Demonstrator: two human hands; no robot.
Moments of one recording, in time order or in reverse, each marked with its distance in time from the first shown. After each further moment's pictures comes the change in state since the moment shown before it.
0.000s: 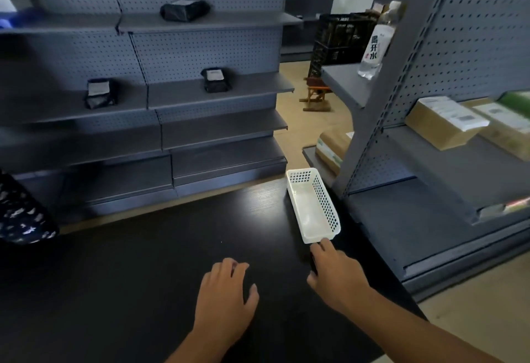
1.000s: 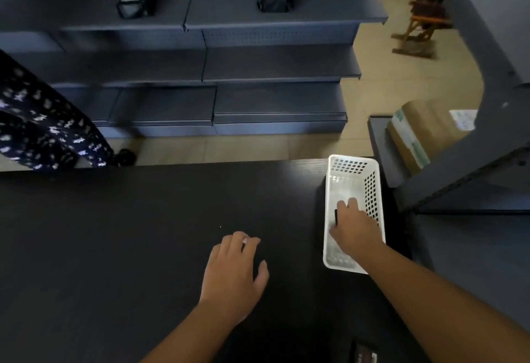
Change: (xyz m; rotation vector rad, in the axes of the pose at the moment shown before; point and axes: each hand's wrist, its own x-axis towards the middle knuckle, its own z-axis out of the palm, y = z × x) left_hand 0.139 0.020 0.081 0.097 -0.035 -0.264; right_hand 0.278 0.086 0.092 -0.064 -0.130 -0.103
